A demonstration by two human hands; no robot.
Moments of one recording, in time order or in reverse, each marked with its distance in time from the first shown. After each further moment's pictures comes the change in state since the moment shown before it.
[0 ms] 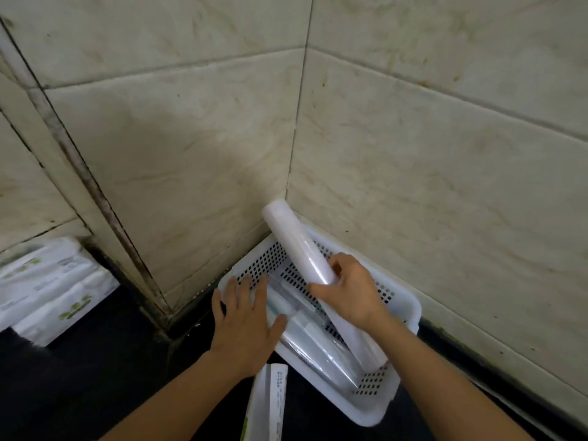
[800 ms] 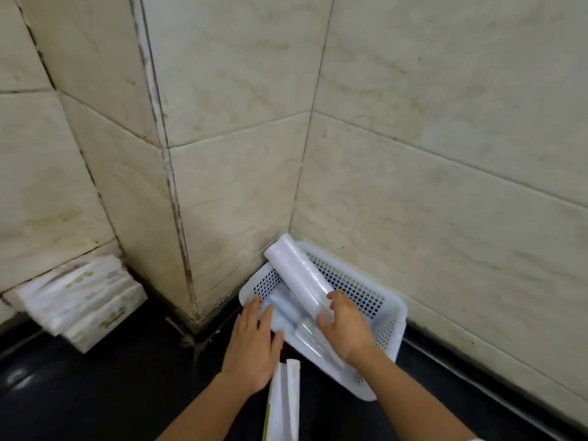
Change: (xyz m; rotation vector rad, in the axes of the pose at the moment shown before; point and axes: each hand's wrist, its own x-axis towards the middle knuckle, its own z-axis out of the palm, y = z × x) left_hand -0.042 -0.021 -0.008 -0.223 0.032 0.100; right_hand -0.066 -0.011 0.028 -0.235 0.062 0.049
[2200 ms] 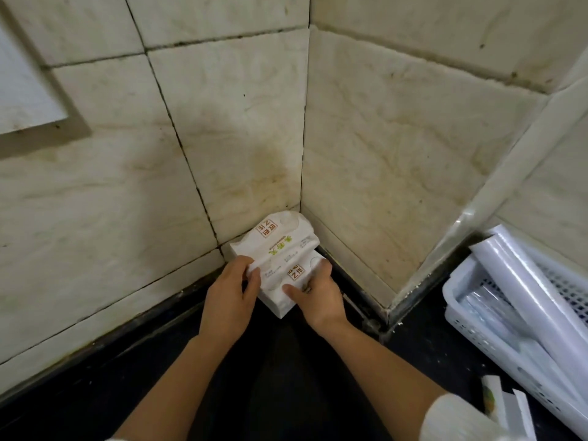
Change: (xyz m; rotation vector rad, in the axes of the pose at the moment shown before) left_hand -0.055 -0.306 -0.152 -0.212 0.503 -0.251; right_hand 0.014 -0.297 0.244 0.503 -0.294 0.000
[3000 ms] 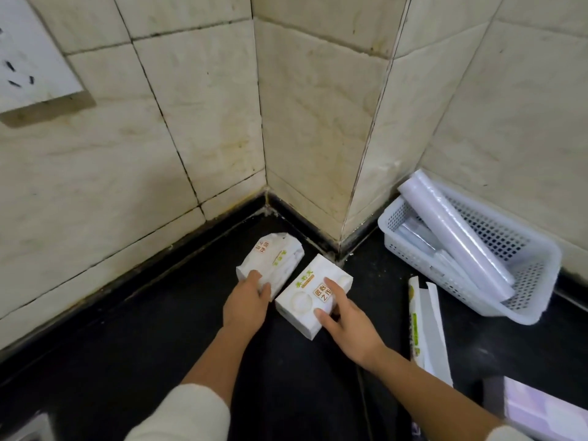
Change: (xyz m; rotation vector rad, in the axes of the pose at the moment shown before) left_hand -0.114 0.047 0.025 0.198 -0.370 -0.238; right_hand -0.175 0.098 -0.084 -0.248 -0.152 -0.013
